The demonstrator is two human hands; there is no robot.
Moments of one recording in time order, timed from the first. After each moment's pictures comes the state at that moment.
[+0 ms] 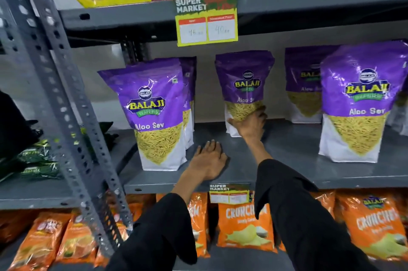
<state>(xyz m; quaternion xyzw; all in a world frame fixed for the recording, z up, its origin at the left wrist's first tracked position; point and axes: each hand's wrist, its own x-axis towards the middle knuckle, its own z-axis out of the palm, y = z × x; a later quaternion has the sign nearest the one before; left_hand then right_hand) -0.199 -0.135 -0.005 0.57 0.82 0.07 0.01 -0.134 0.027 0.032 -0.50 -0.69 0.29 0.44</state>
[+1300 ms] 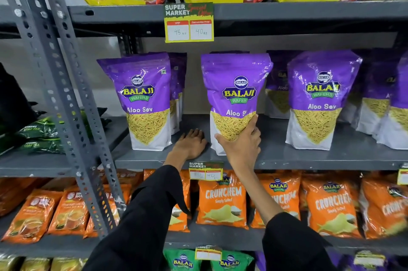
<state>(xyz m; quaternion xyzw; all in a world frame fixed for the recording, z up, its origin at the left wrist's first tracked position) -0.192 -0.137 -0.005 0.54 0.84 0.05 0.01 -0.017 -0.100 0.004 -0.46 -0.71 0.23 0.48</state>
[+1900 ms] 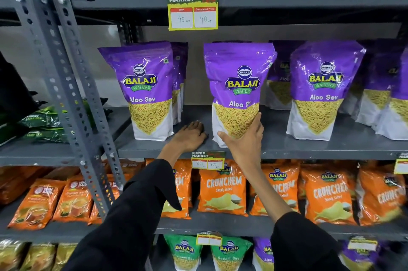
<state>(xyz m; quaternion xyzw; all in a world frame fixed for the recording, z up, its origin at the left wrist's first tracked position) -0.193 -0.156 -0.005 0.57 0.82 0.08 0.00 -0.001 -0.107 -0.012 -0.41 -0.72 0.28 0.49</state>
